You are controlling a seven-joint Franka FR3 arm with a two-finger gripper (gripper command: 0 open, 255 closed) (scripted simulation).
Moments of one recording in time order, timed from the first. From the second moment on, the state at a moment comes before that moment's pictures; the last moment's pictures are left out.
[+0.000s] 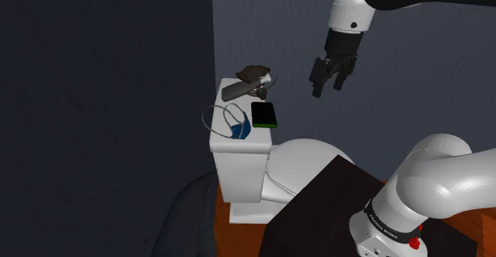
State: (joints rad) arm -0.02 -0.81 0.07 -2.40 0.08 1.55 0.16
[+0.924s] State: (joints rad) arm 0.02 -0.75 -0.52 -2.78 0.52 2.14 -0.28
